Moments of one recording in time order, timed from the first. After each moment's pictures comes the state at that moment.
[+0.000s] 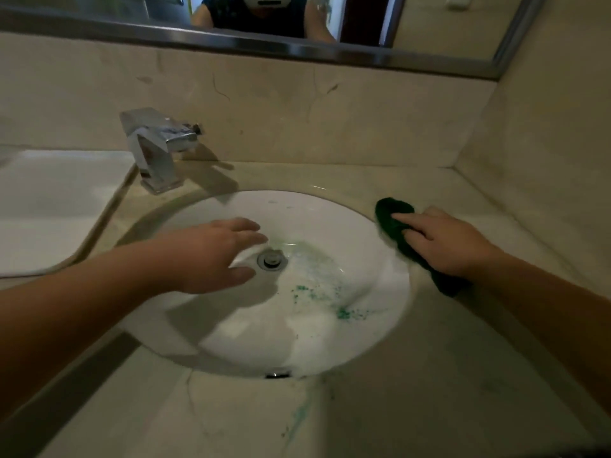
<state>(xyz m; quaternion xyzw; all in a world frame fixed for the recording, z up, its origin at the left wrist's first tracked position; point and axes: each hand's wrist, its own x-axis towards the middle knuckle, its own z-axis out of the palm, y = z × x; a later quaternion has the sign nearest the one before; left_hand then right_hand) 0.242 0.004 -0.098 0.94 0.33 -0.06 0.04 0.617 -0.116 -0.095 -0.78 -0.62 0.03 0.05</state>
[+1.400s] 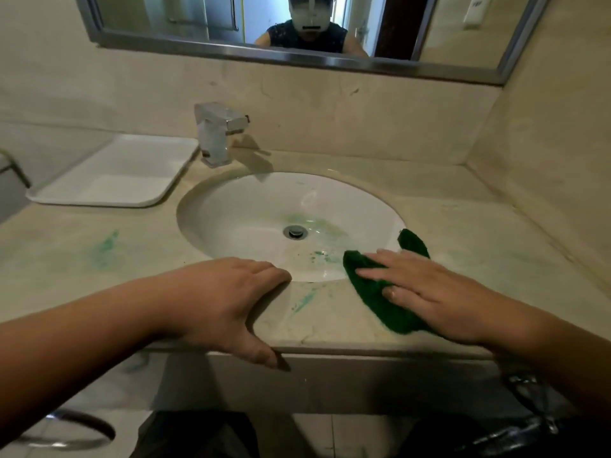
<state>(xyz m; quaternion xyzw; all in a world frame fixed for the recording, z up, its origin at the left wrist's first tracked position) 0.195 -0.186 -0.089 0.95 0.29 -0.10 0.06 0.522 -0.271 -0.091 -0.58 -0.80 0.11 0.04</state>
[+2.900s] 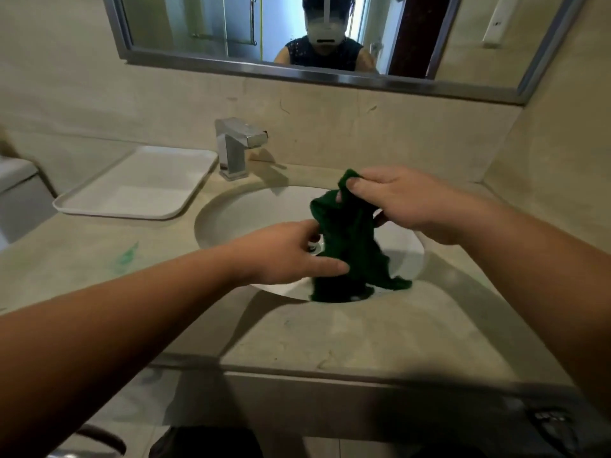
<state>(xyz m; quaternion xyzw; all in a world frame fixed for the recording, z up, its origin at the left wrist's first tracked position) 0.249 -0.137 -0.062 0.84 0.41 0.10 0.33 0.456 -0.169 0.005 -0.62 -0.70 0.24 0.25</state>
